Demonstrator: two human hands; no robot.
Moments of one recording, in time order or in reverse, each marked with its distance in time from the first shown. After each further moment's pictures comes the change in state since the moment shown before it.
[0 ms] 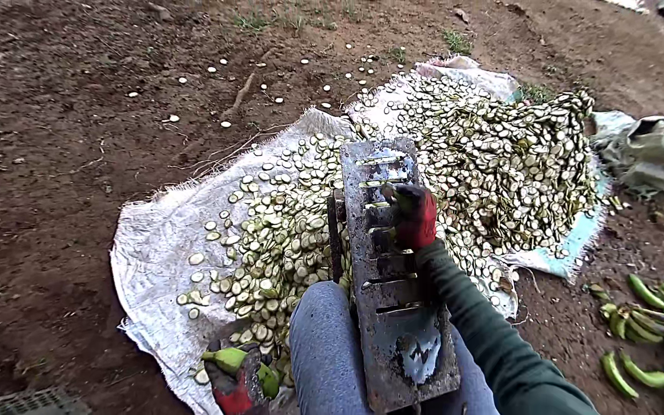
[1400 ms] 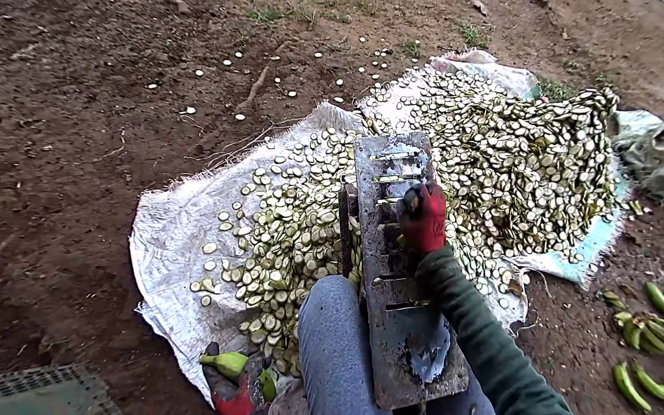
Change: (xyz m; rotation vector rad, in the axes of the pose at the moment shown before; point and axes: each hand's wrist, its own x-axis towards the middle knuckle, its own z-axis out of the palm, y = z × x) left_hand -0.007 0.001 -0.023 0.038 0.004 0.013; right_hand -0.006 -0.024 -0.005 -0.136 -0.205 0.200
